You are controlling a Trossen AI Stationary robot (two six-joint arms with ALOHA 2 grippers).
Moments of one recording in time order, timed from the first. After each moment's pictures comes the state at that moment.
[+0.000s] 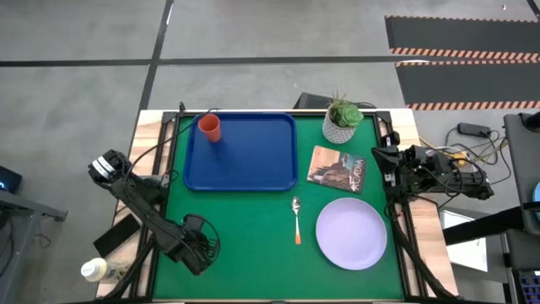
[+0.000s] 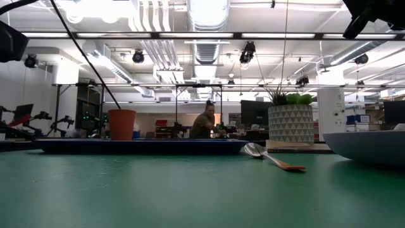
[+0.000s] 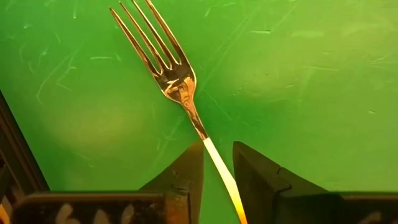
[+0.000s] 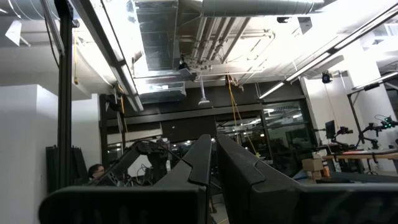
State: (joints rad) left arm -0.81 1.59 1.00 -1.00 -0.09 -2.09; right arm -0.01 0.04 0.12 0.49 0.15 0.04
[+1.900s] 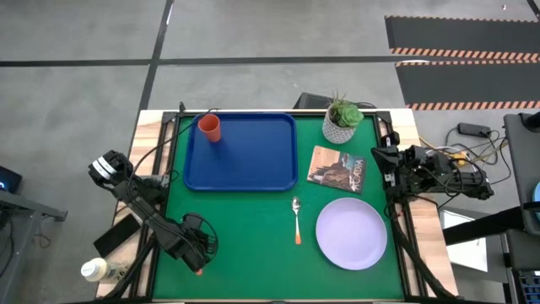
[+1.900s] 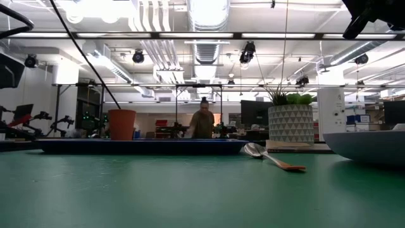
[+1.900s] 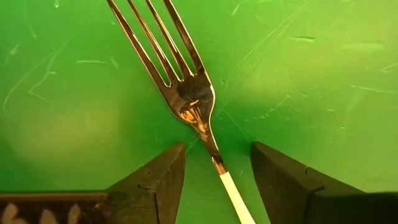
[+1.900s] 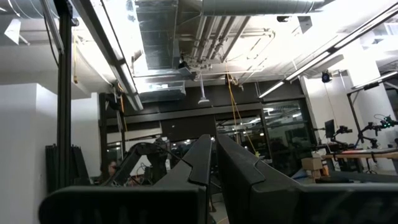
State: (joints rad) left arm -0.82 1.60 0.86 -0.85 -0.09 -2.14; right arm -0.01 0.03 0.12 0.48 0.15 0.04
